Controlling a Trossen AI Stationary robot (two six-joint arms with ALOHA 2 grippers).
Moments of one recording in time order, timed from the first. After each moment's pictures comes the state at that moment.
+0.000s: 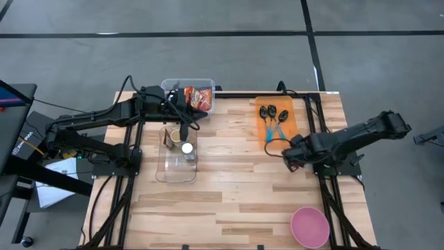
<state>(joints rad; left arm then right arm) 0.21 1.13 1.13 -0.25 0.04 -0.04 0.22 1.13 0.71 -1.27 0.16 1.23</state>
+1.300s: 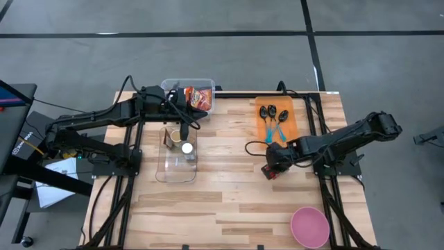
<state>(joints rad) 0.21 1.13 1.13 -0.26 0.03 -0.07 0.18 1.29 0.71 -0.65 0.02 1.14</state>
